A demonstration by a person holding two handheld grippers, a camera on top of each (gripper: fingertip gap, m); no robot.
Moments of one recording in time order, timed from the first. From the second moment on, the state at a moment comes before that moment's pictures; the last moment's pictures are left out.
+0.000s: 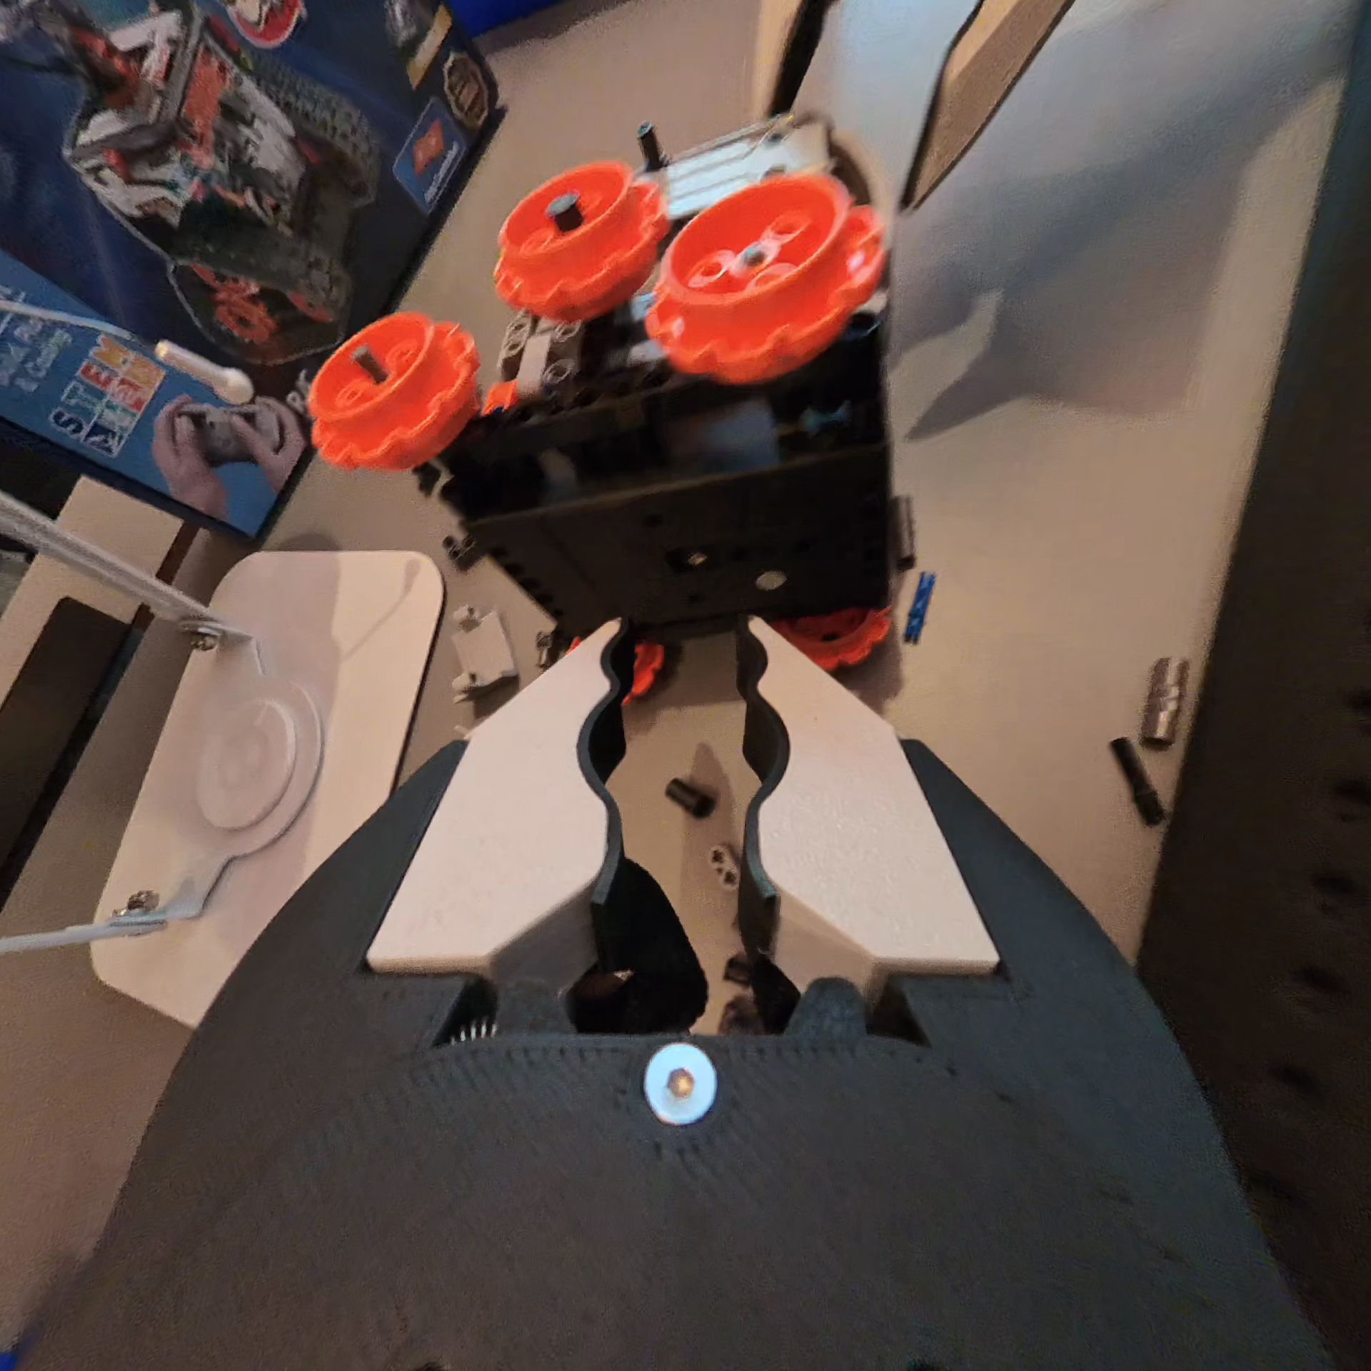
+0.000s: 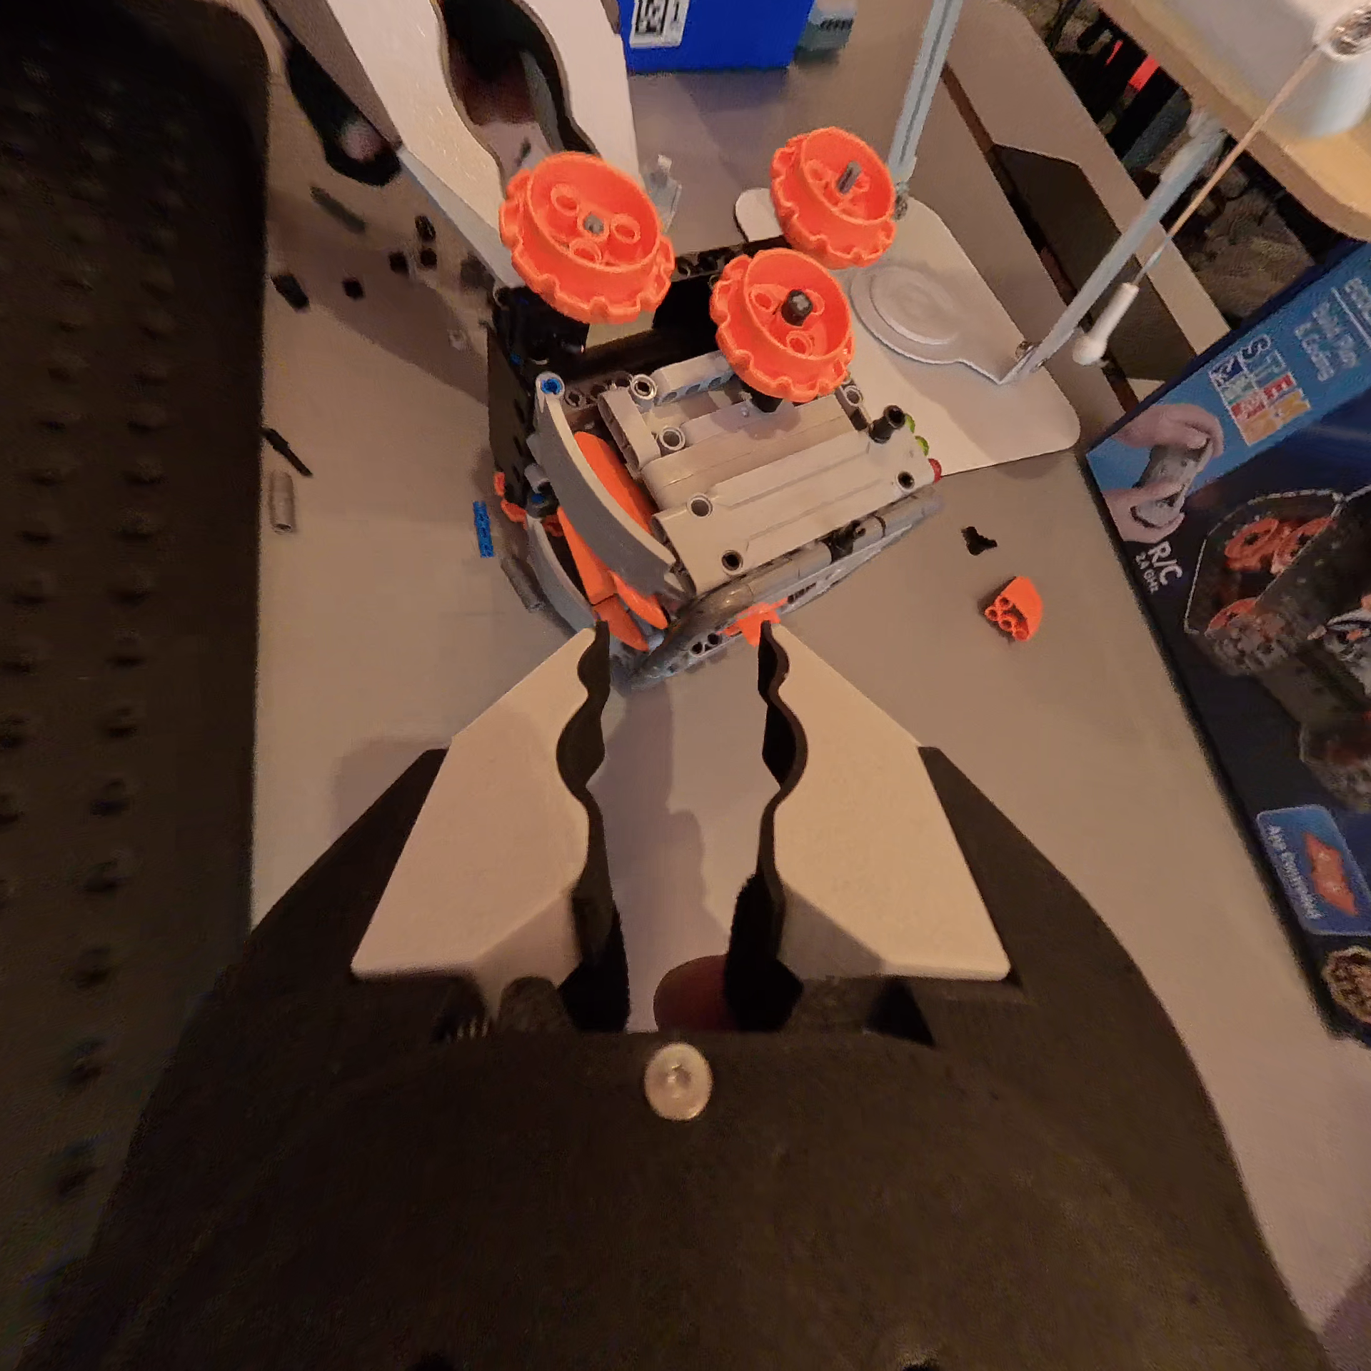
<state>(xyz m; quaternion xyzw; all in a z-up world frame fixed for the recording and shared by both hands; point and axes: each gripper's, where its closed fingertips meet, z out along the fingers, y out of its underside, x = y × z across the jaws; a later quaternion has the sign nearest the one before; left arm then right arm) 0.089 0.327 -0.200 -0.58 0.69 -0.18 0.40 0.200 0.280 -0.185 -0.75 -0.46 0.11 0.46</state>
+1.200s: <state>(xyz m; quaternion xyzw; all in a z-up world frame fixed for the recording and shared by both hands) 0.192 0.350 -0.197 -0.50 0.69 -0.13 0.51 0.259 0.308 -0.162 -0.73 -0.49 0.00 0.48</state>
